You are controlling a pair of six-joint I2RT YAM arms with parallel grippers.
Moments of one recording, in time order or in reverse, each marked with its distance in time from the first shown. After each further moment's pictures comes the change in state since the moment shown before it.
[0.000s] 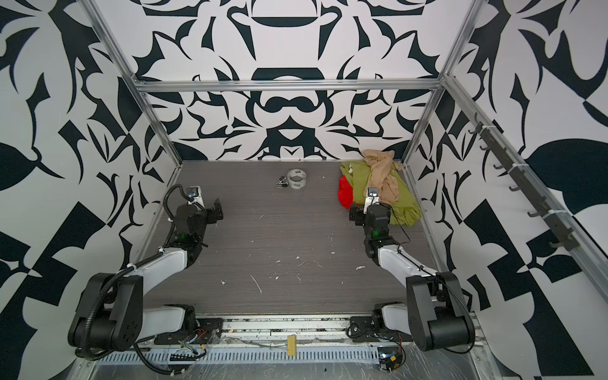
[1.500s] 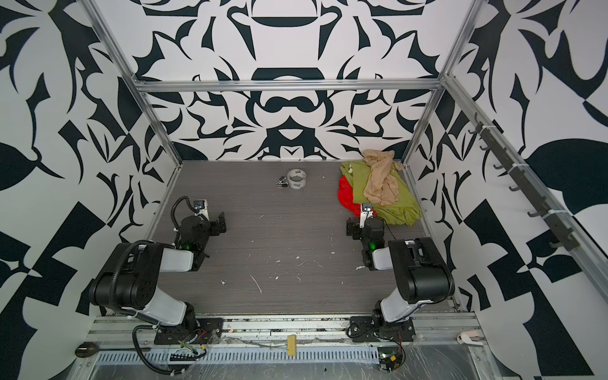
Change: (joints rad) left arm 0.066 0.268 -0.194 0.400 0.140 0.062; right arm -0.037 0.307 -0.200 0.433 -0.110 -0.057
